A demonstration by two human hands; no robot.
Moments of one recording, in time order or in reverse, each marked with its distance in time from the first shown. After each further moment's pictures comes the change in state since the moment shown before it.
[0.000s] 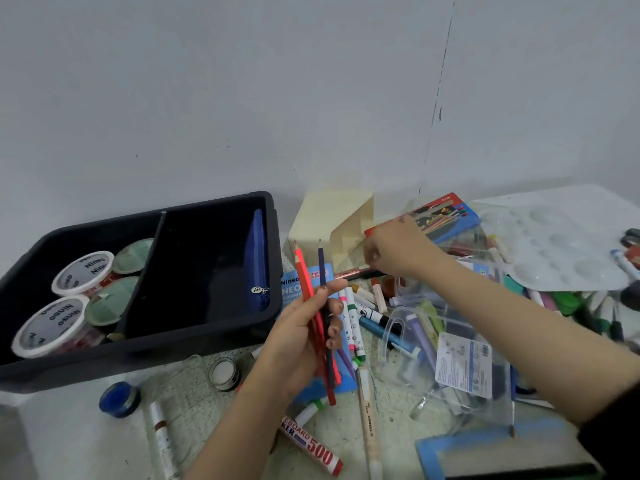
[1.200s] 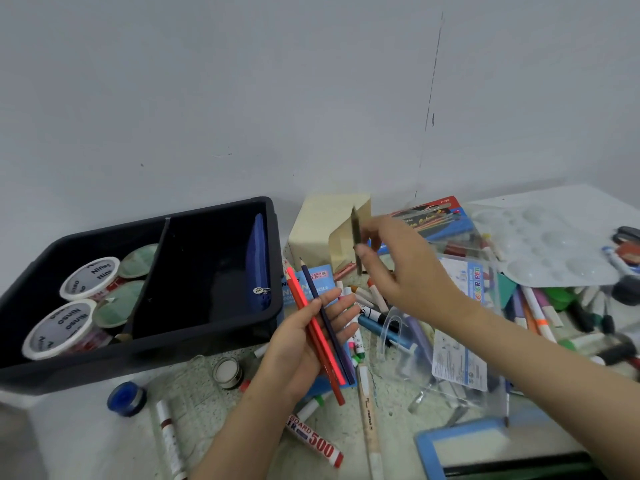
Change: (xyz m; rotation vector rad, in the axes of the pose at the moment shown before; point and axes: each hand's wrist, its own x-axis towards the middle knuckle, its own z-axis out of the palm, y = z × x) left_hand -0.008 -0.004 0.004 -0.066 0.129 -0.097; right_hand -0.072 -0.035 -0.016 0.613 0.778 -0.299
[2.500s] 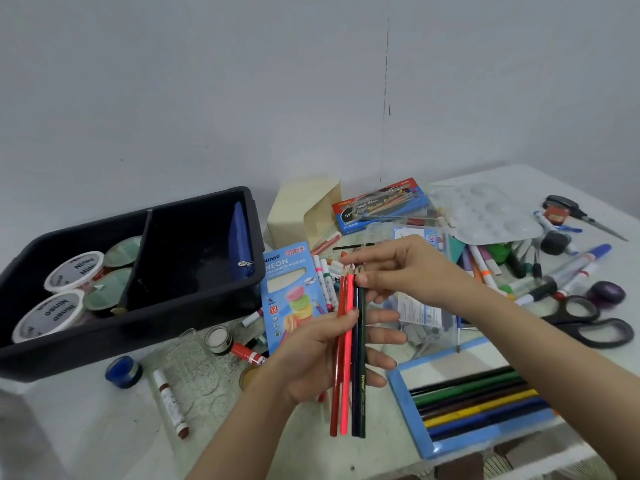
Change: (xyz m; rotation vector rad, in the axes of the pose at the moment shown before) left_hand -0.056 -0.036 -0.001 0.313 -0.653 -0.228; right_hand -0.051 -0.048 -0.055 0.681 -0.359 0.730
